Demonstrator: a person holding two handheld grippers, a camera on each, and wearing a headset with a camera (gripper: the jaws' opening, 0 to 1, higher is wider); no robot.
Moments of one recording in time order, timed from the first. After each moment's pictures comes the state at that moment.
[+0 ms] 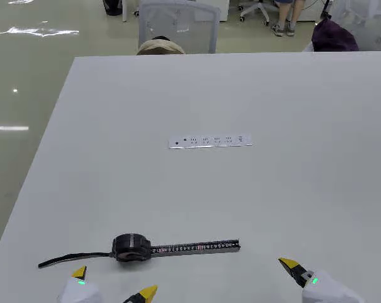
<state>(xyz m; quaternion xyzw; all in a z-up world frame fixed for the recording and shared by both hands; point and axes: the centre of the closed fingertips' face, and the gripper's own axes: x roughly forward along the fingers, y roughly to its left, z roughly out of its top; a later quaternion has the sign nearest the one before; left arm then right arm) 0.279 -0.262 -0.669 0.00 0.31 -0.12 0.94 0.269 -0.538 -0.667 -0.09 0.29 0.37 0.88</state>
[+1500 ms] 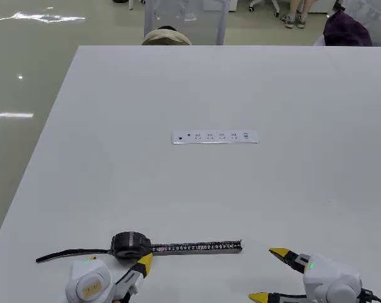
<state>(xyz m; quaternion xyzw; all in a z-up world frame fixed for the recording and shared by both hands) 0.325 -0.250 -0.708 -0.09 0.32 -0.01 0.94 0.305 -0.542 -0.688 -0.16 0.29 0.48 0.81</state>
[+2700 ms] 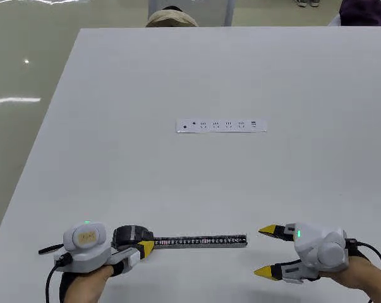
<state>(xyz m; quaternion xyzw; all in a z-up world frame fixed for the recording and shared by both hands) 0.349 -0.245 -0.727 -0.10 0.45 -0.07 0.88 0.342 -0.531 -0.715 -0.25 0.29 0.59 0.71</state>
